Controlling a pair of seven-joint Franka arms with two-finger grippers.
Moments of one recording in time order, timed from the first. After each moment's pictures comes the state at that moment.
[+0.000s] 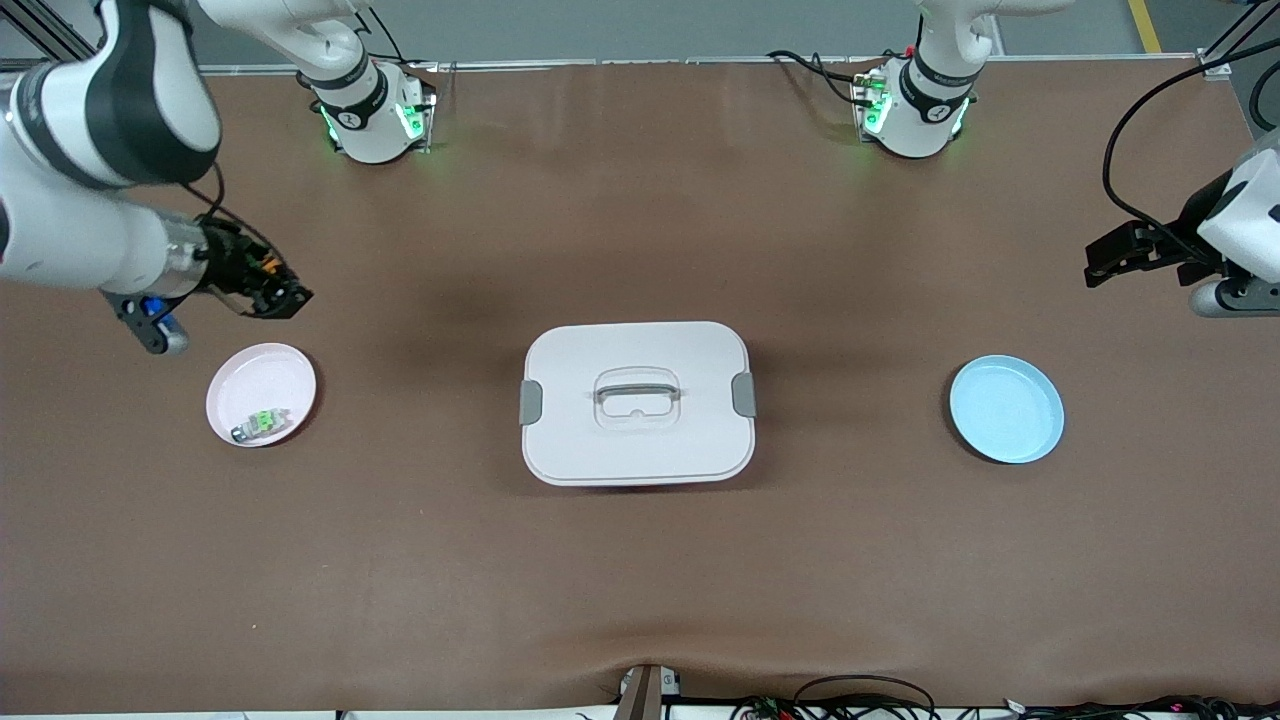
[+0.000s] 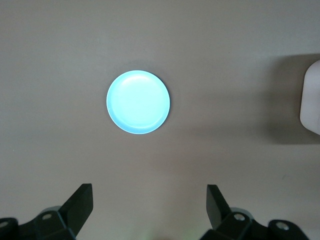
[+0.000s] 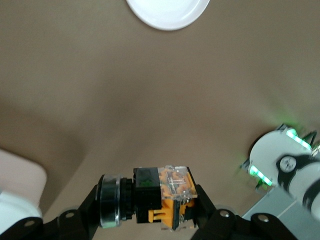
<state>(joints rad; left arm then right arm) -0.06 0.06 0.00 -1.52 0.04 1.52 -0.04 0.28 0.06 -0.13 -1.76 0.18 1.49 1.04</state>
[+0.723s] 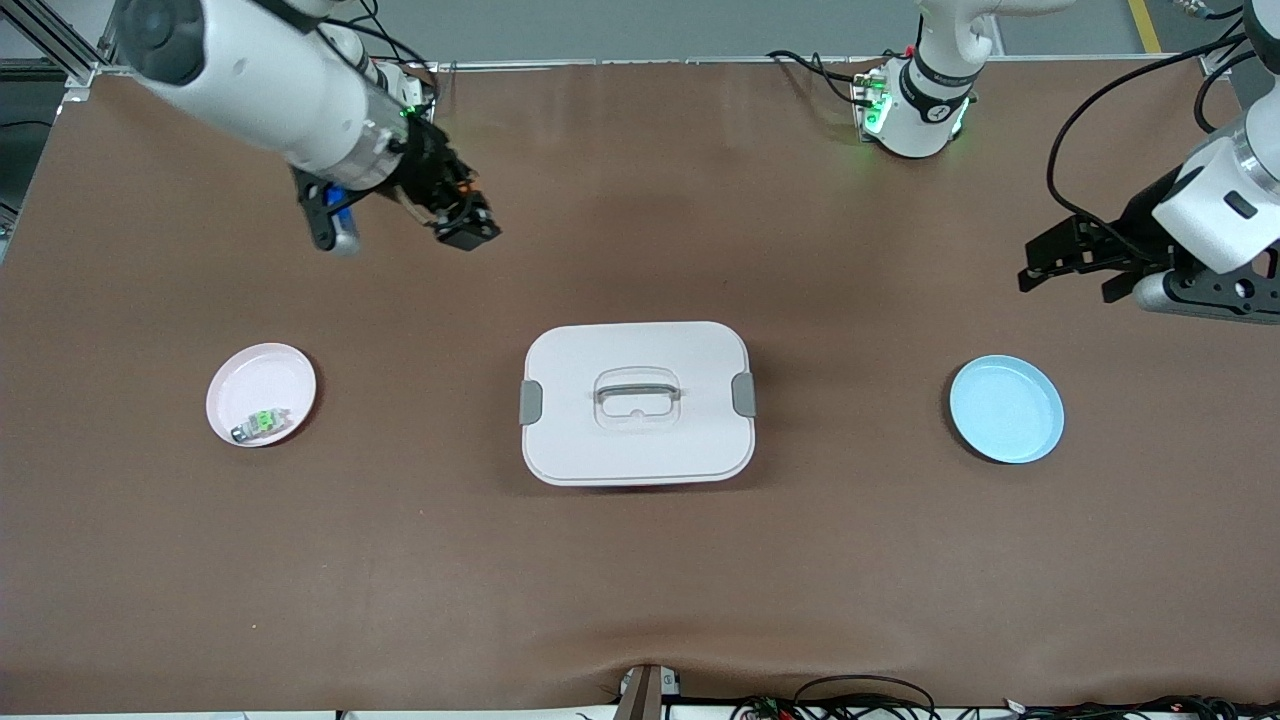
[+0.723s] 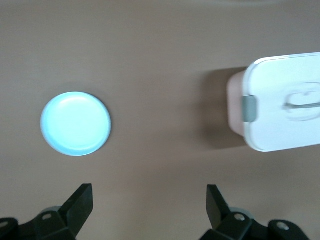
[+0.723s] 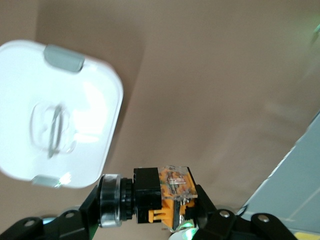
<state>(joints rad) -0.07 0.06 -0.06 -1.52 -0.18 1.60 -0.03 0.64 0.07 -0.13 -1.60 0.41 1.64 1.70</state>
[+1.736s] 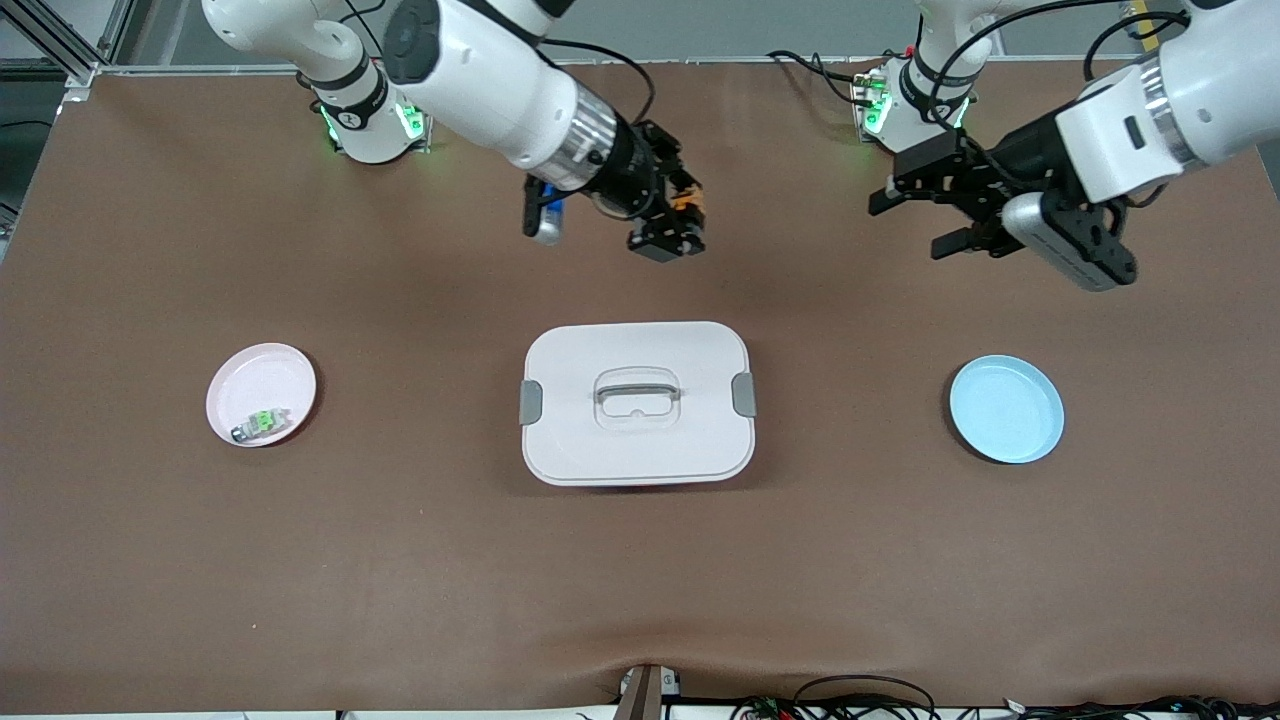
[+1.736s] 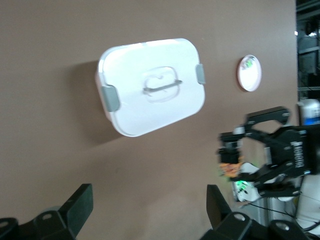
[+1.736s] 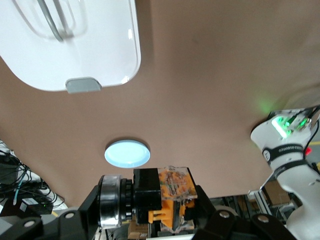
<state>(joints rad) -0.07 0.06 -0.18 -1.51 -0.59 1.61 0.00 0.88 0.30 -0.13 -1.50 0.70 2.19 2.10</state>
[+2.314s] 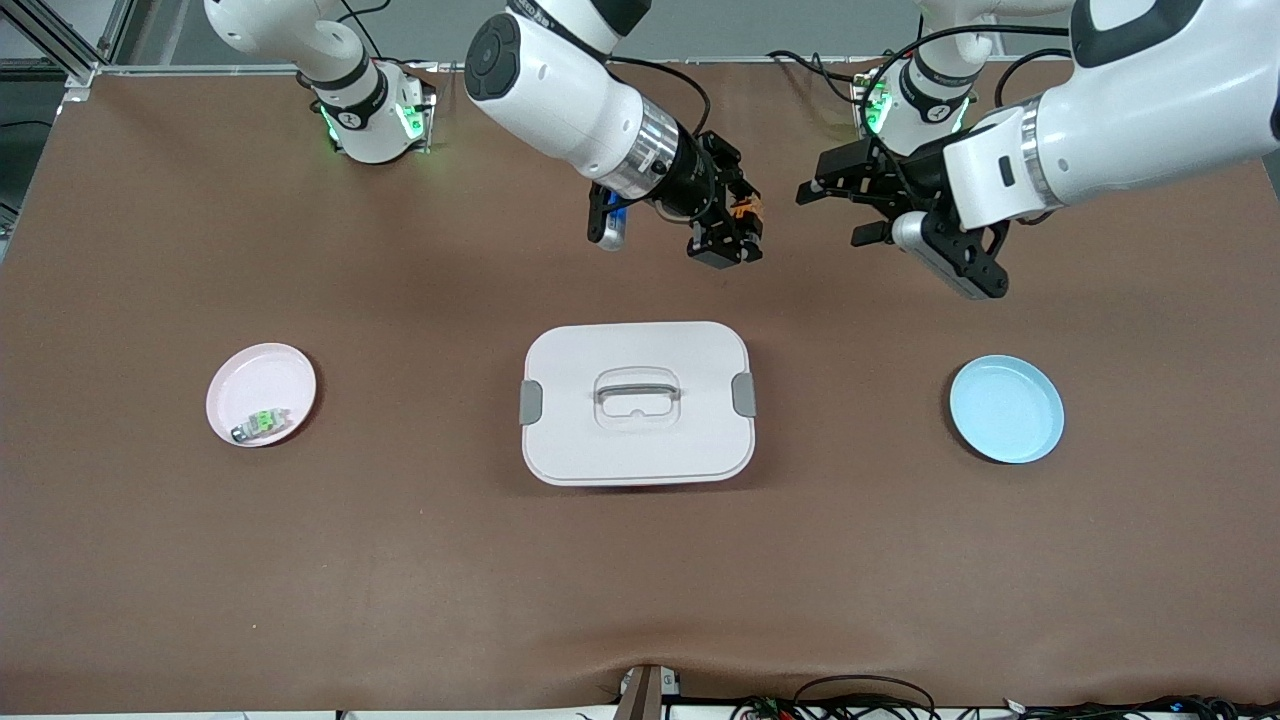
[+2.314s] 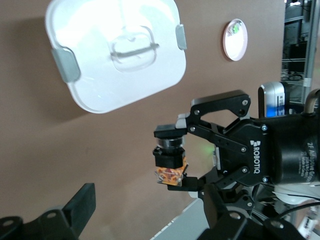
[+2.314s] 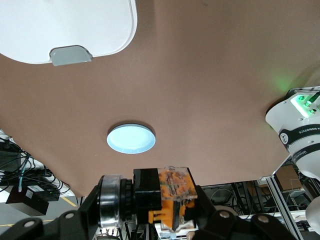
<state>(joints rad) -0.07 0.07 -0.25 -1.63 -0.68 1.61 0.00 0.94 0.39 -0.13 -1.44 0.74 2.30 2.11</state>
